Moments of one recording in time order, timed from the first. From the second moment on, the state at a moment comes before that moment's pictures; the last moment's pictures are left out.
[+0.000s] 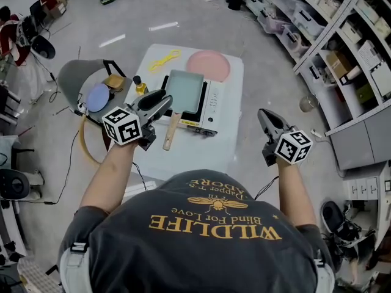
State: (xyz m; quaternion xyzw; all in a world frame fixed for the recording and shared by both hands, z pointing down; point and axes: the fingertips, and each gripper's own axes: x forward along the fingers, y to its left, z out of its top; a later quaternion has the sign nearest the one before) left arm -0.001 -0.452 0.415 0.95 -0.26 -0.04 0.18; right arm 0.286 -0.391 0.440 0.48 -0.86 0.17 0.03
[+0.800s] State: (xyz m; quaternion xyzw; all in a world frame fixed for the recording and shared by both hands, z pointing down) left arm 0.041 -0.434 0.400 0.95 -0.27 -0.02 0.13; right arm 0.279 -0.384 0.404 0.48 -0.87 0.13 0.01
